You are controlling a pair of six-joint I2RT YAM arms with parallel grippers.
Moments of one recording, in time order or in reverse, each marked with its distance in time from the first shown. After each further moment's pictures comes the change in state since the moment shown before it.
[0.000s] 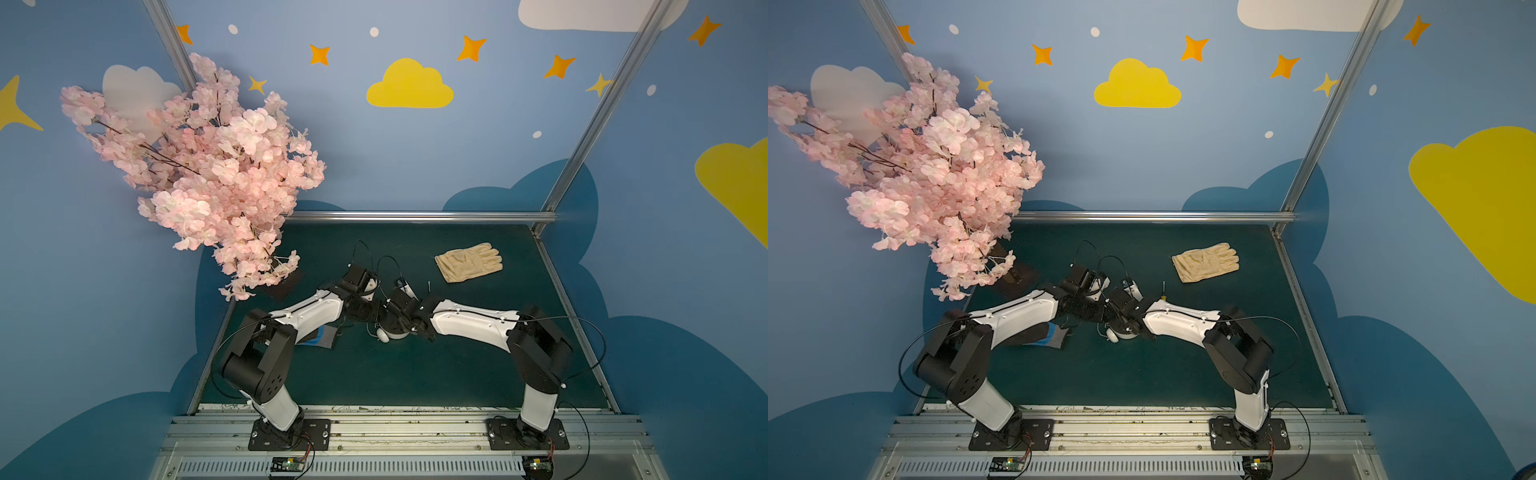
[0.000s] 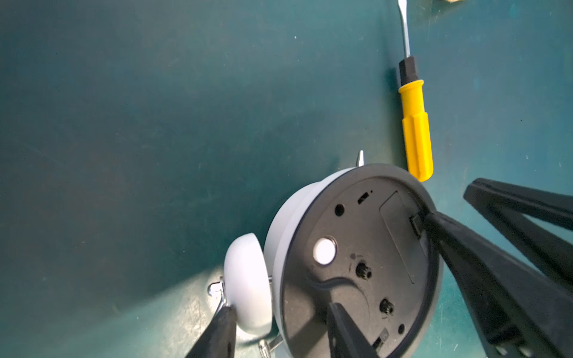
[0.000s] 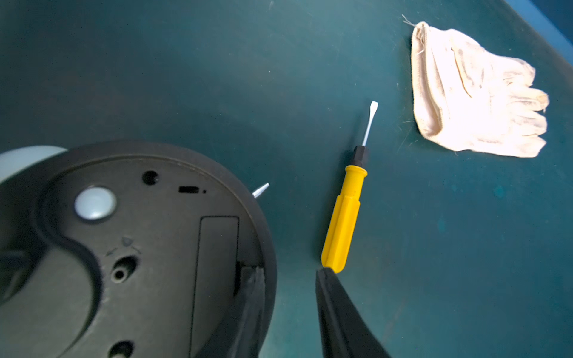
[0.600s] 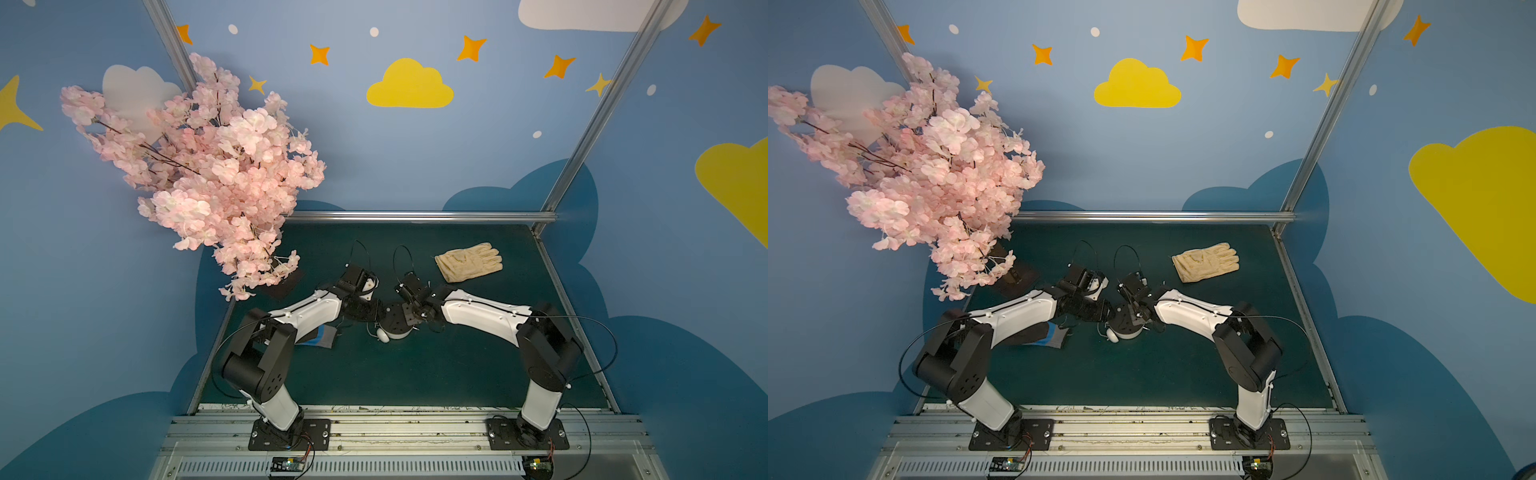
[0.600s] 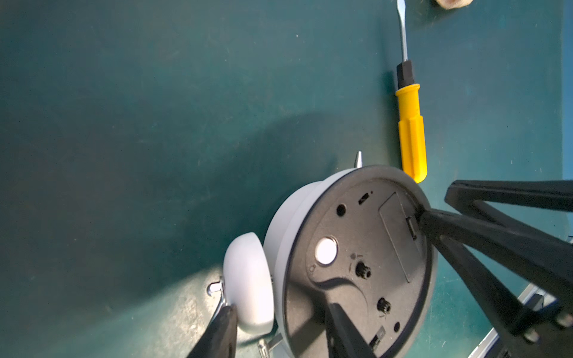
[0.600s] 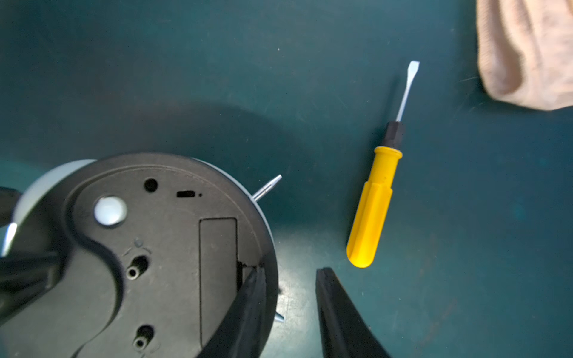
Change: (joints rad) left arm 0.015 0.001 -0.010 0.013 0.042 -0.019; right arm -0.108 -0.044 -0.027 -0.010 -0.318 0.069
